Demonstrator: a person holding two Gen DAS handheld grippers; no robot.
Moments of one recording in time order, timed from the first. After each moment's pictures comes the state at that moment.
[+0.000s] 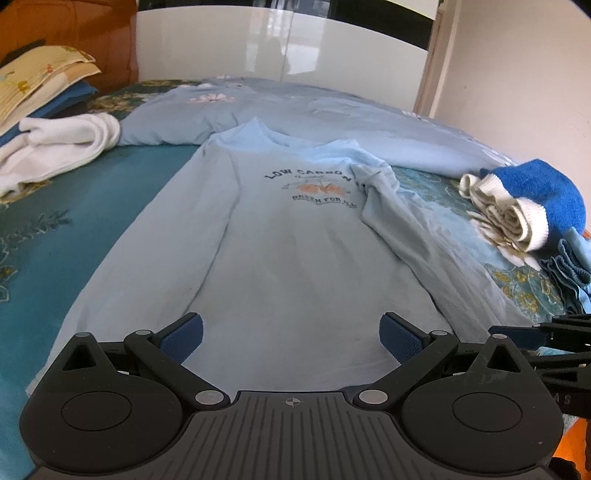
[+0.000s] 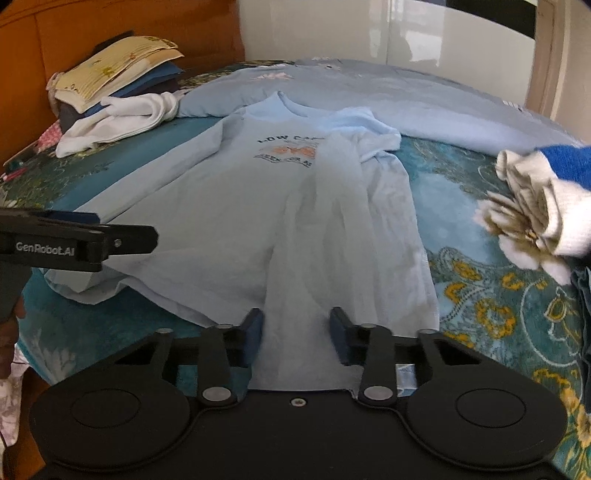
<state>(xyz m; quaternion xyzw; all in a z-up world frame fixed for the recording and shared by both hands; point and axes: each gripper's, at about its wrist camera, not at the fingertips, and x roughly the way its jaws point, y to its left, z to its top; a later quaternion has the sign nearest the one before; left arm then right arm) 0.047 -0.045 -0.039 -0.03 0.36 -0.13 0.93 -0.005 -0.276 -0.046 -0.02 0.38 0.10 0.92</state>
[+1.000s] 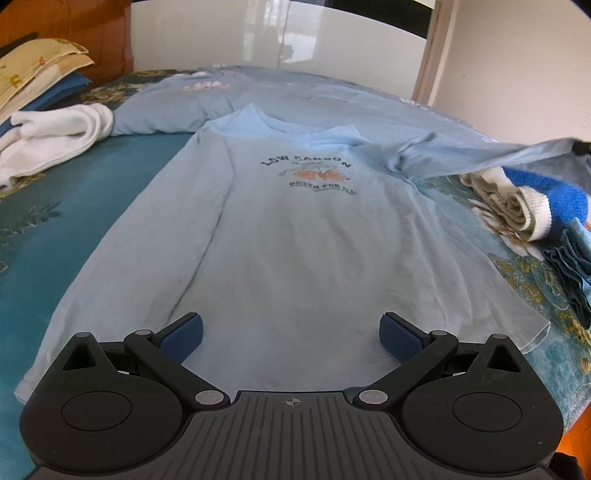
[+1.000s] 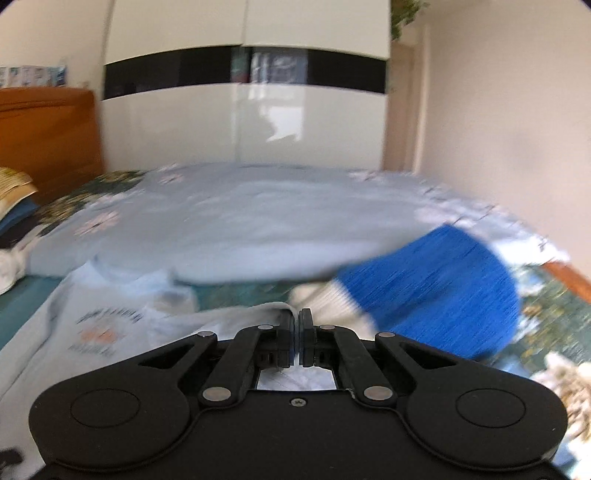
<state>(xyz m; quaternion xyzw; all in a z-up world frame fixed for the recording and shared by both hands) 0.055 -0.048 -0.047 -0.02 0.37 -0.13 0.92 0.057 -0.436 0.080 0.00 0.23 -0.13 0.96</state>
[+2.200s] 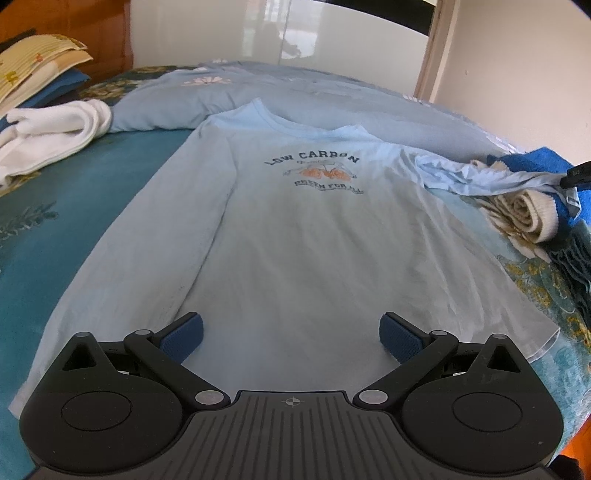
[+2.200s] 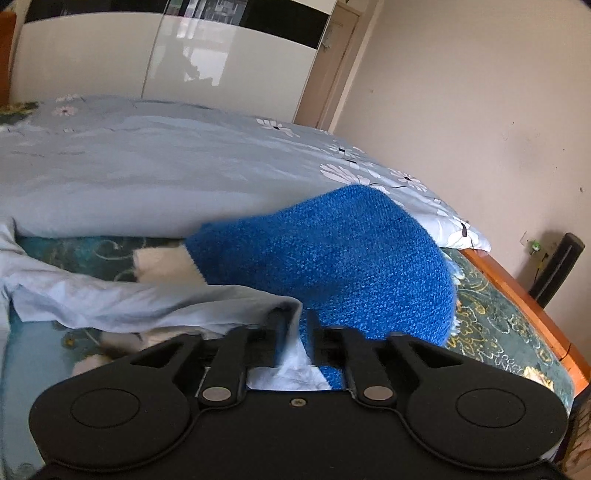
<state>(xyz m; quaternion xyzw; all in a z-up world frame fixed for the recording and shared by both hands) 0.066 -0.046 -0.049 -0.02 0.38 -0.13 0.92 0.143 -0.509 0.021 -0.06 0.31 -0.27 0.91</state>
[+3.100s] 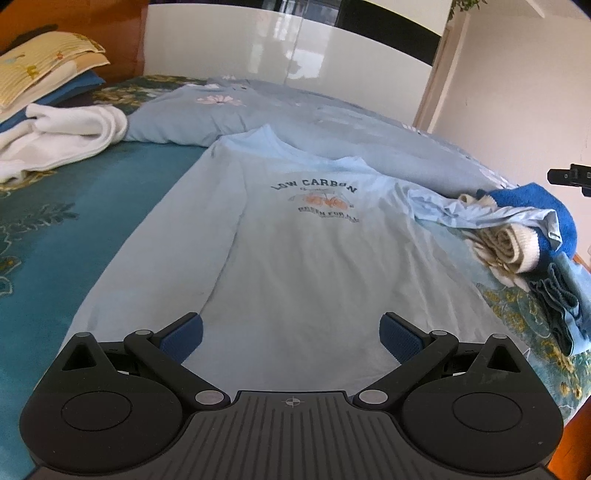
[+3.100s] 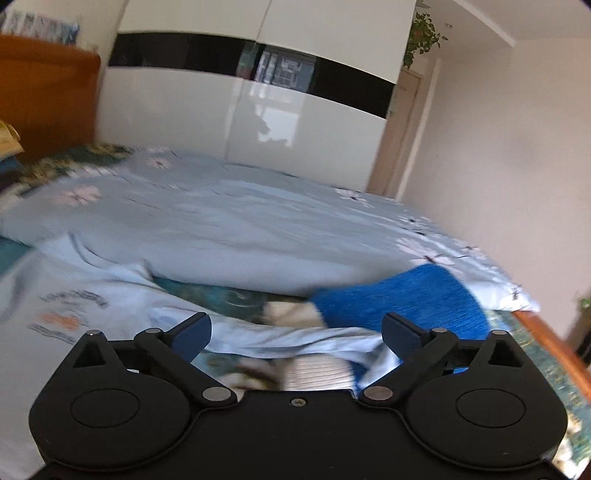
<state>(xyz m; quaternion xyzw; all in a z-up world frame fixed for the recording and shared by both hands) 0.046 -0.023 -0.029 -0.07 0.35 -0.14 0.92 0.071 -0.400 0.080 -0.07 0.23 -0.13 0.96</state>
